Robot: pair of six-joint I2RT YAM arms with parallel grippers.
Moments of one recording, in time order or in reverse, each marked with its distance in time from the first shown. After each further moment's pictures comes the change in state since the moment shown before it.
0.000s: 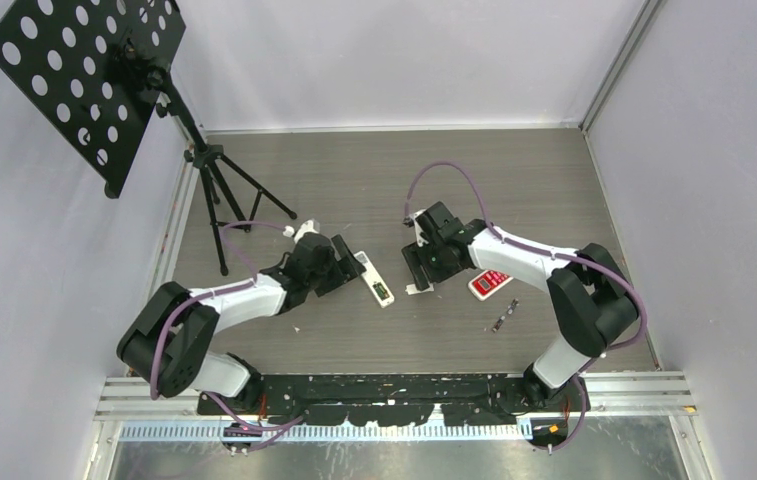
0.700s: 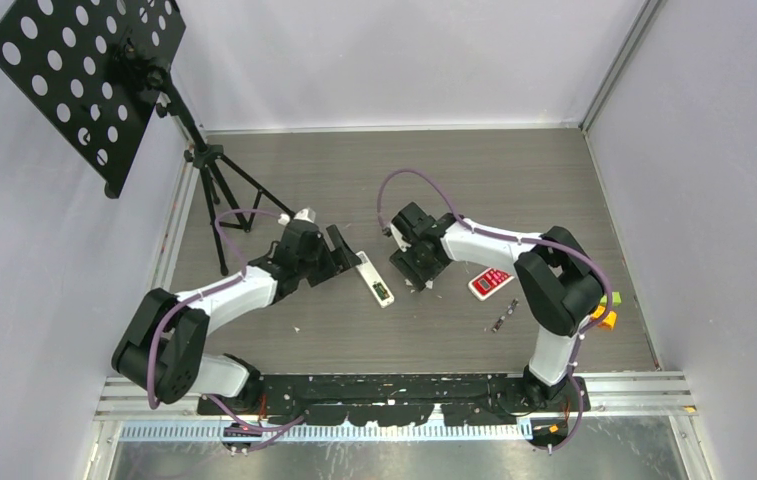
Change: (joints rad) left arm 0.089 -0.039 0.066 -0.100 0.128 0.108; right arm 0.066 0.180 0.147 -0.106 0.144 -0.217
